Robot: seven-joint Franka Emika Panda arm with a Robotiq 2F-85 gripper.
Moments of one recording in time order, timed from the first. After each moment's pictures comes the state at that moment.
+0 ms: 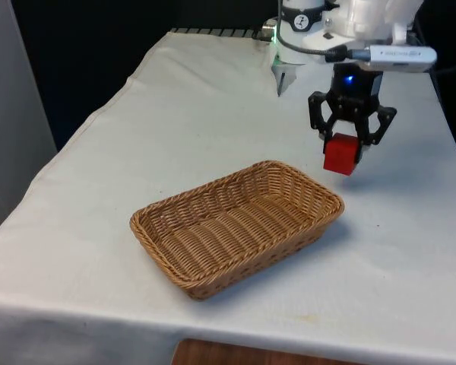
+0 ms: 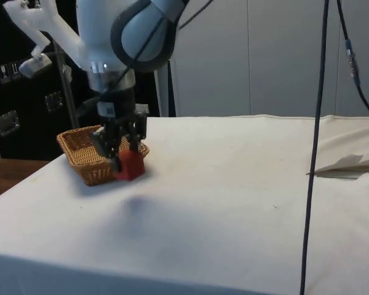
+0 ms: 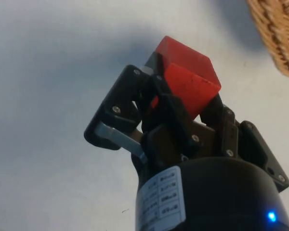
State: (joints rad) arm 0.24 0.46 -0.06 -1.99 -0.08 2.49 0.58
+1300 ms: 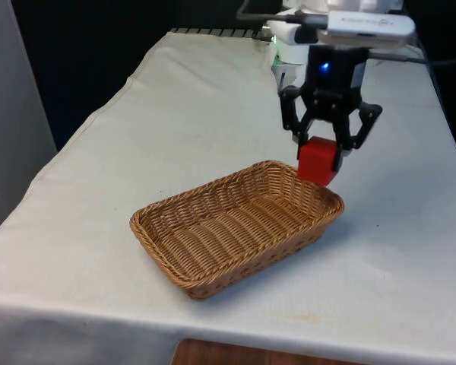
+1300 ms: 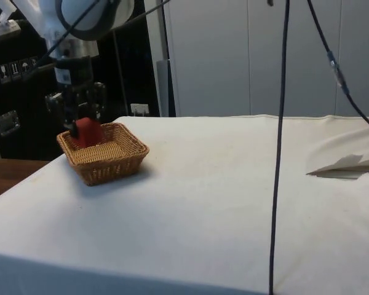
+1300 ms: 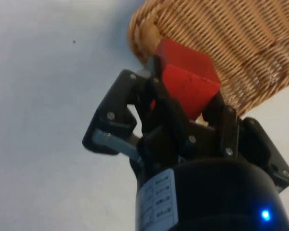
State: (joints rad) arm 0.19 0.63 -0.11 -1.54 -0.04 2.27 0.49
